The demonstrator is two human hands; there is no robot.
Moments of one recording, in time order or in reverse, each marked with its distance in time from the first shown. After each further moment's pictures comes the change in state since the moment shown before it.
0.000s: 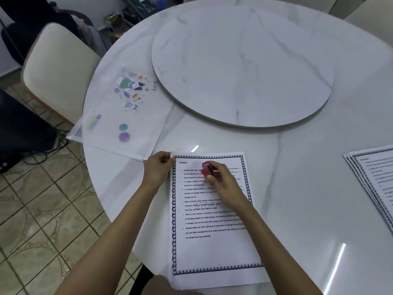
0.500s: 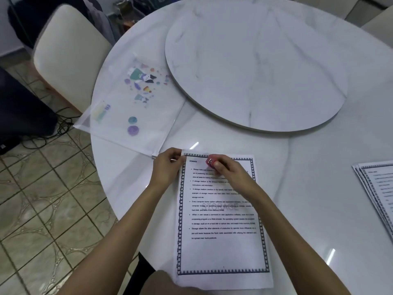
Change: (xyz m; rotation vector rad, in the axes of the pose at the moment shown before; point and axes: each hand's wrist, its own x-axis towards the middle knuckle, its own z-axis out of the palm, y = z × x) left_hand -0.003 -0.002 -0.006 -0.047 -0.042 0.046; right_hand 0.029 -0.030 -0.011 0.060 -0.155 0.069
